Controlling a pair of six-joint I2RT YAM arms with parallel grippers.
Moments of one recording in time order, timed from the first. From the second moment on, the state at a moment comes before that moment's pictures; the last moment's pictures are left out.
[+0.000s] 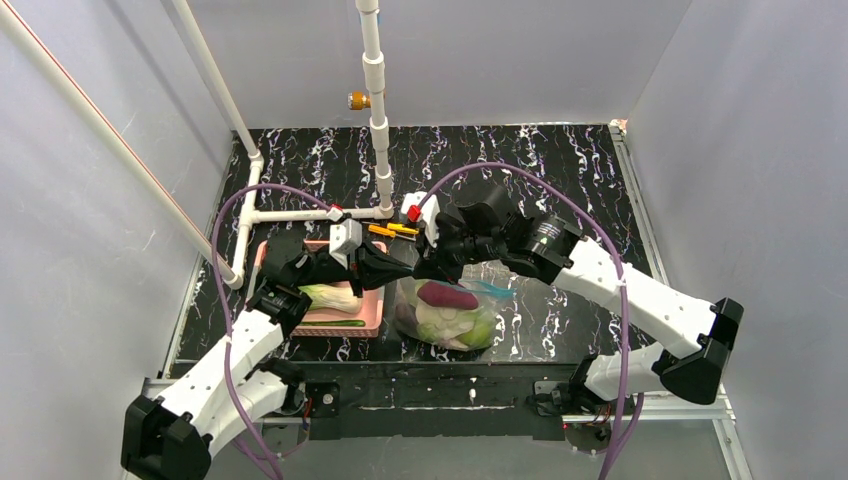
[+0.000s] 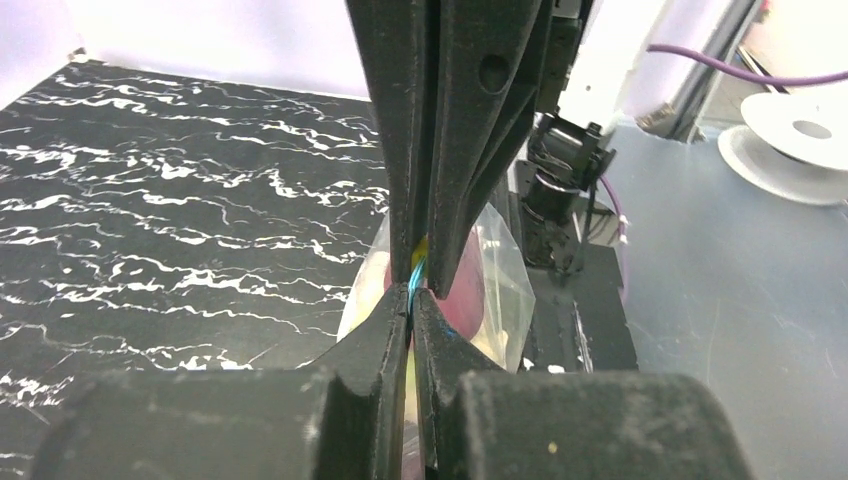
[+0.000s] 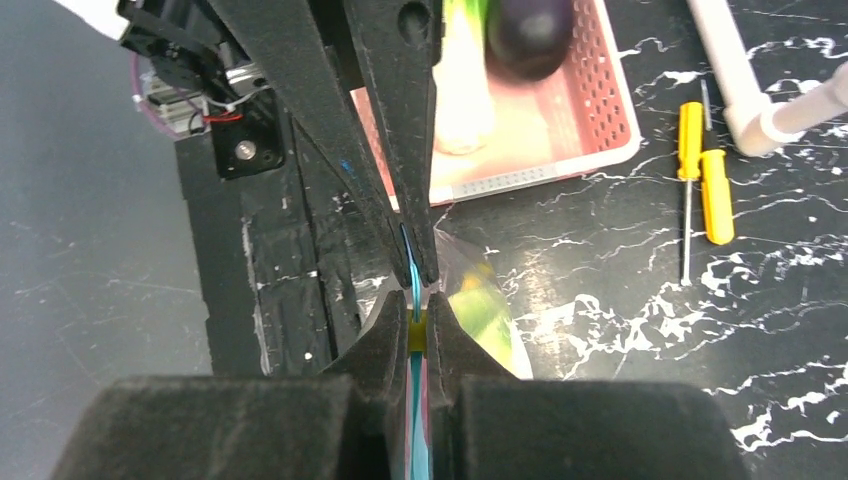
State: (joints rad) left arm -0.45 0.87 0.56 0.40 1.05 -0.16; right arm 1.01 1.32 1.38 -0.66 -0.40 -0.13
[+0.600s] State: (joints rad) left arm -0.23 0.99 0.54 0.49 0.98 -0.27; right arm 1.01 0.90 1.10 -0.70 -0.07 -0.04
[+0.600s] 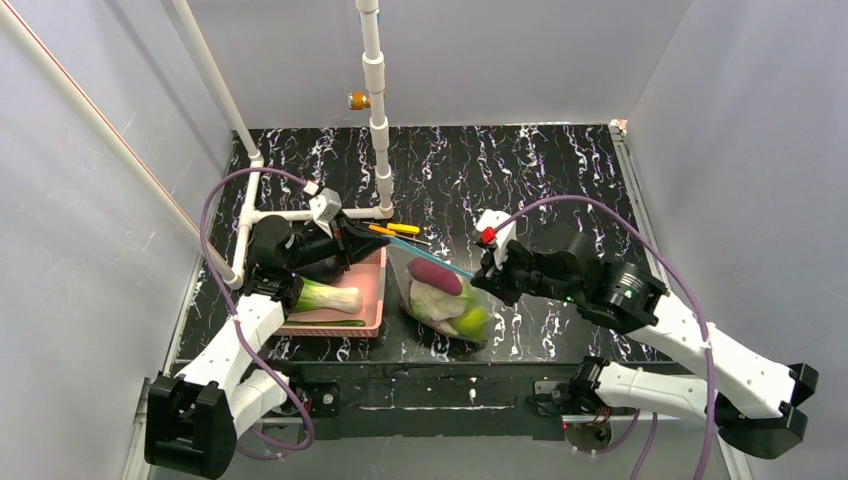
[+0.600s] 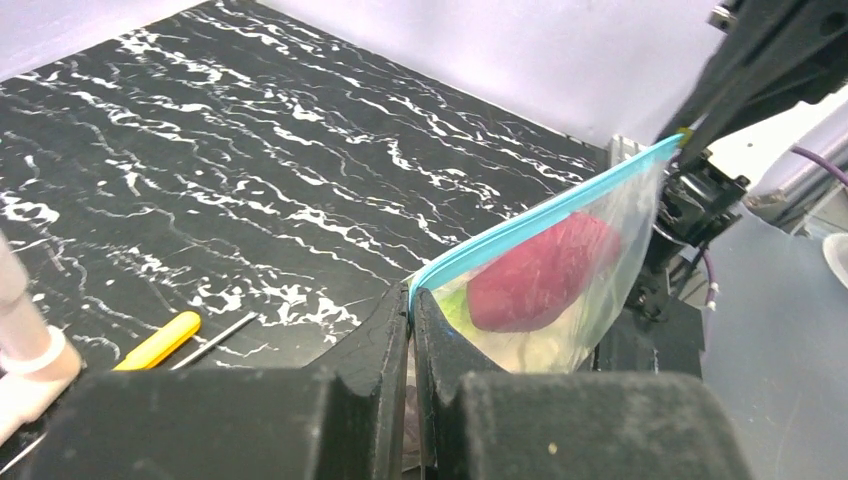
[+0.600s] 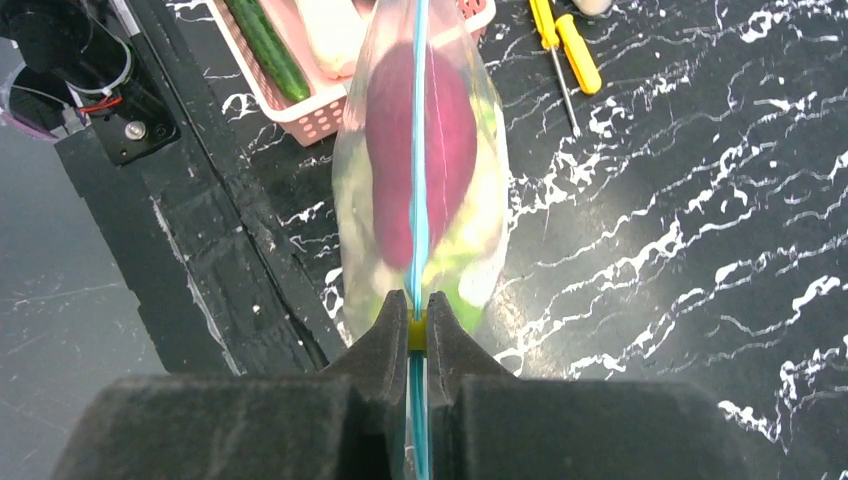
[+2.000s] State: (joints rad) left arm -0.14 0.99 0.55 0.56 0.95 -0.30; right arm 1.01 1.36 1.45 -0.80 -0.11 -0.02
